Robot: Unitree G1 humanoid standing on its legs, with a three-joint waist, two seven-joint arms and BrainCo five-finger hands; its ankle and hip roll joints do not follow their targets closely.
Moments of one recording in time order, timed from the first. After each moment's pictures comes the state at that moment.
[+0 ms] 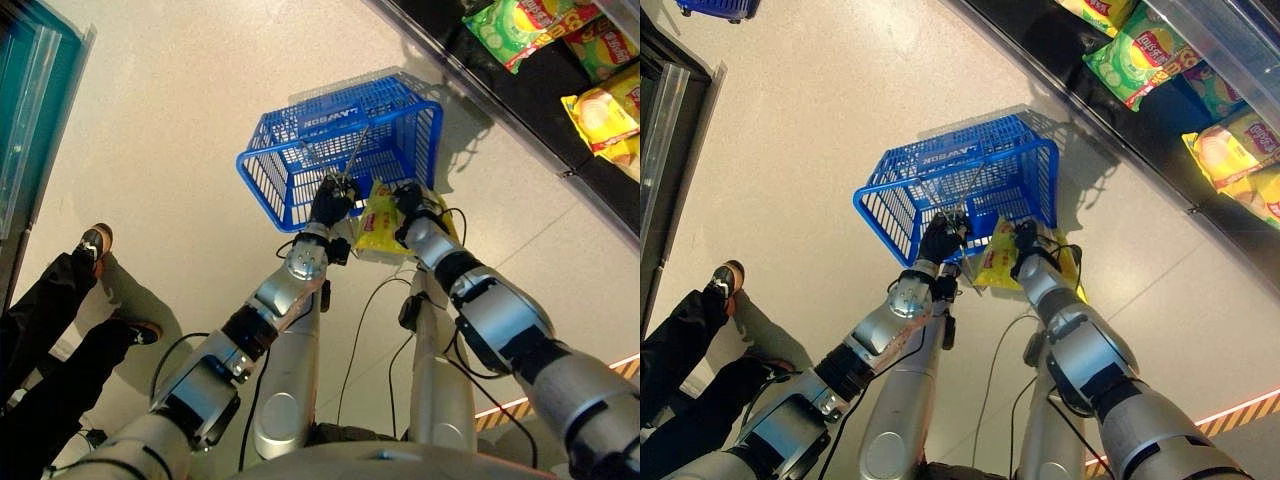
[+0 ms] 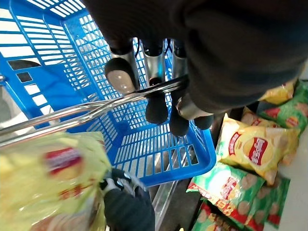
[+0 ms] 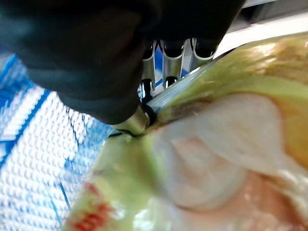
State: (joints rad) left arm -0.58 0.19 -0.60 0.29 -0.41 -0.03 0.41; right arm -0.96 -0.21 0.44 1.18 0.04 0.05 -0.45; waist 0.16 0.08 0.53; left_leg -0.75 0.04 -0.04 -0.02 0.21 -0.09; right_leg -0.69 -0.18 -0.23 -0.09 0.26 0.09
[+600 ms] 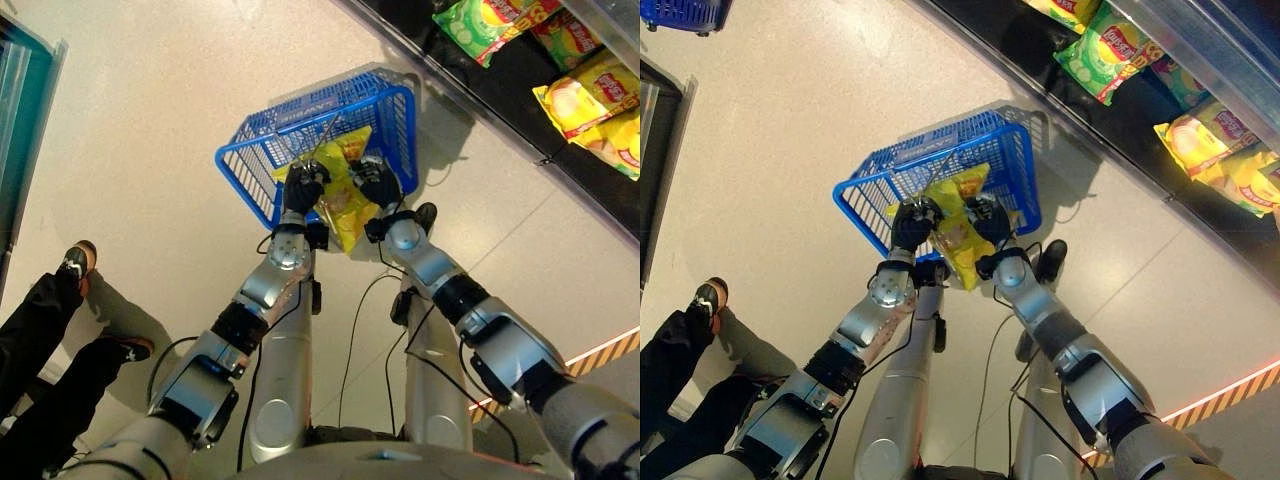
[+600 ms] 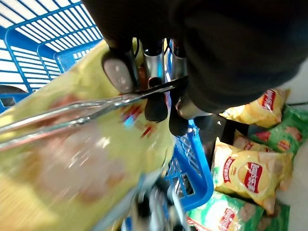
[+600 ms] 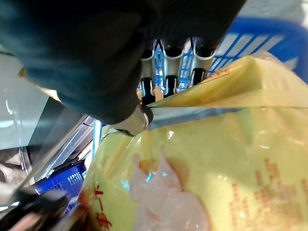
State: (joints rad) left arm -0.55 0.23 -0.45 0.30 -0.29 -0.03 0.51; right arm -0.65 -0.23 0.55 0.59 0.17 -0.09 -0.38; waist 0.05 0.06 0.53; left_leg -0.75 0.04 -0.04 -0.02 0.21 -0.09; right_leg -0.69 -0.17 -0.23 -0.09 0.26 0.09
